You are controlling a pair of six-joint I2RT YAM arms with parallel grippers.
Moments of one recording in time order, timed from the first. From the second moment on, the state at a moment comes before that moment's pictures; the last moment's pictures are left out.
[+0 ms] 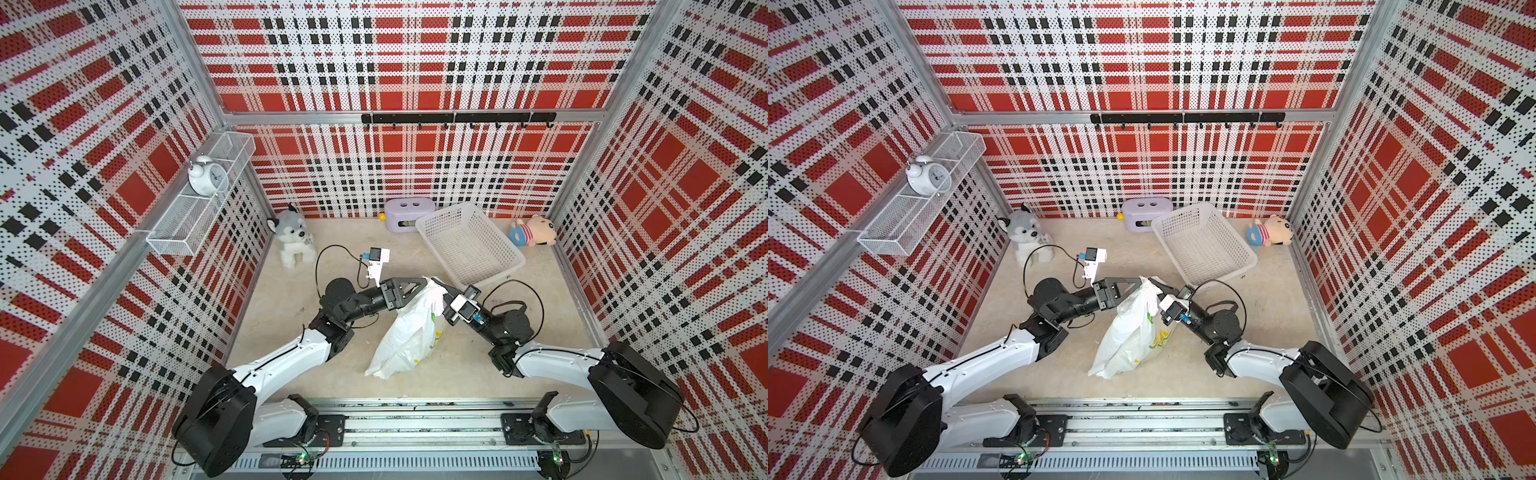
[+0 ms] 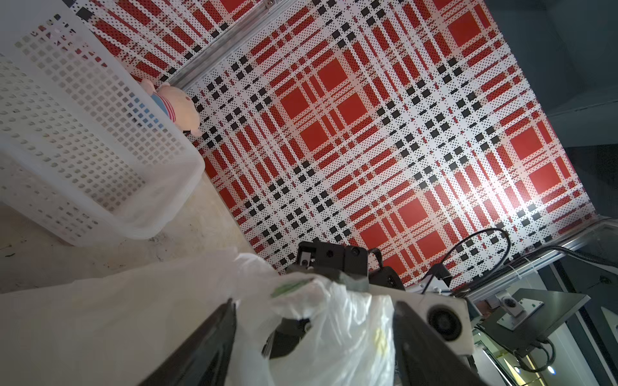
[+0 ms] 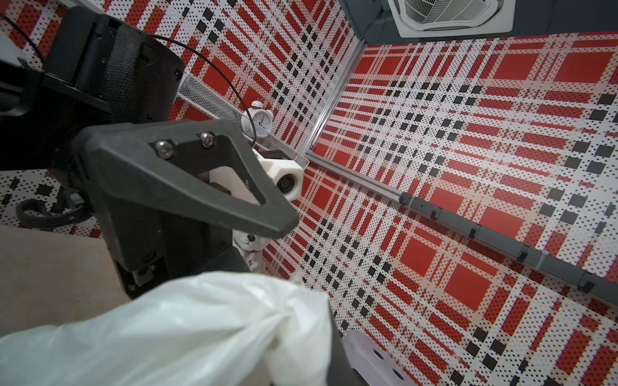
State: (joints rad) left arm -0.59 1.23 0.63 0.76 0.64 -1.07; right arm 0.74 1.35 0.42 1.37 -0.22 -0.46
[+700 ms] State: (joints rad) left arm -0.61 1.25 0.69 0.75 0.64 -1.05; right arm 0.74 1.35 0.42 1.37 -0.23 -0.46
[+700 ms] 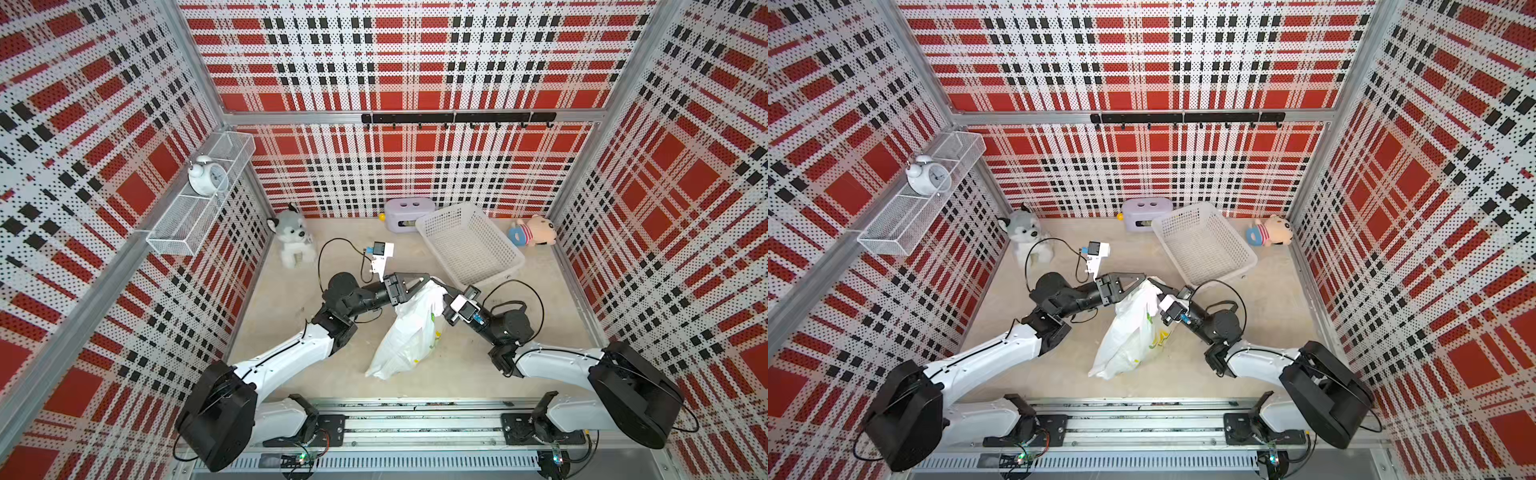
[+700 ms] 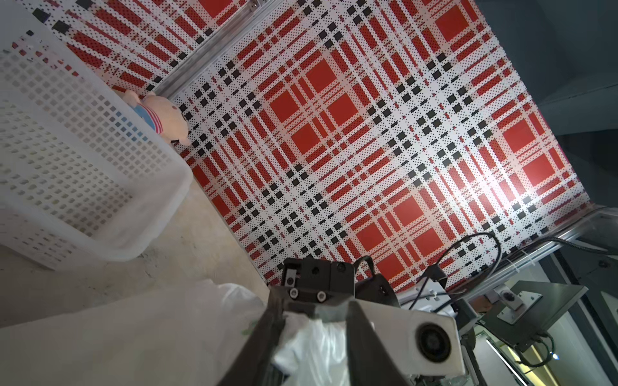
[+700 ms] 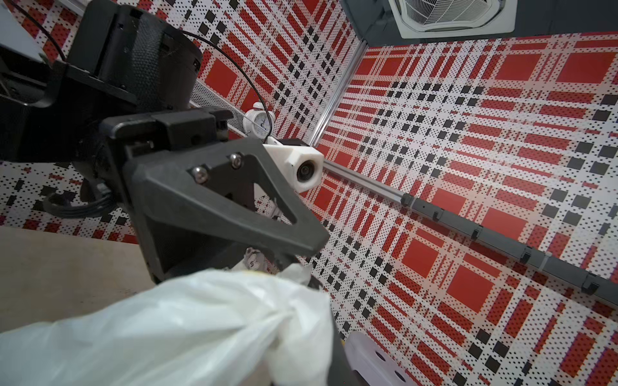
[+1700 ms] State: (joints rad) left arm -0.57 1.24 0.59 0.74 0.57 -1.05; right arm 0.74 1.07 0.35 0.98 -0.15 -0.35
